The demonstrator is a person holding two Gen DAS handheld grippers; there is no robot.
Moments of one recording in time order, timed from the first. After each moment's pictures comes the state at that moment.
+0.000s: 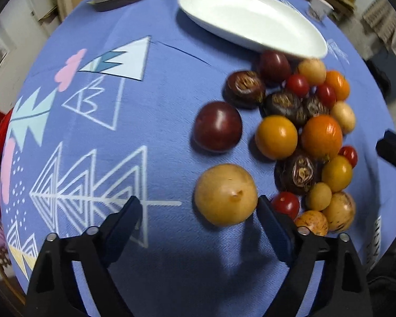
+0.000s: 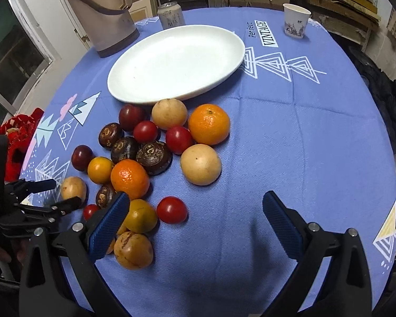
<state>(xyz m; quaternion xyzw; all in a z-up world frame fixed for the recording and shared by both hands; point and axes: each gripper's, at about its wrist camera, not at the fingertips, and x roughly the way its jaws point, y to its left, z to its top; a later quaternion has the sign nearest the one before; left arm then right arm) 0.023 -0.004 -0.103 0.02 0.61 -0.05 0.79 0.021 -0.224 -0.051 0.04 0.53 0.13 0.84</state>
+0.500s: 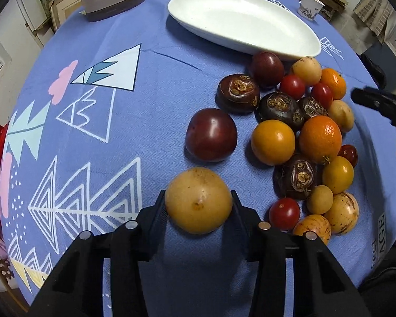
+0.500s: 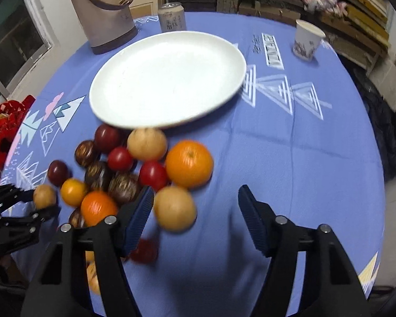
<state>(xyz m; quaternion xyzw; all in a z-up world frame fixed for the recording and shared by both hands) 0.032 0.006 -0.103 0.02 0.59 -0.06 0.80 0.080 -0.218 -0.057 -0.04 0.52 0.14 0.84</state>
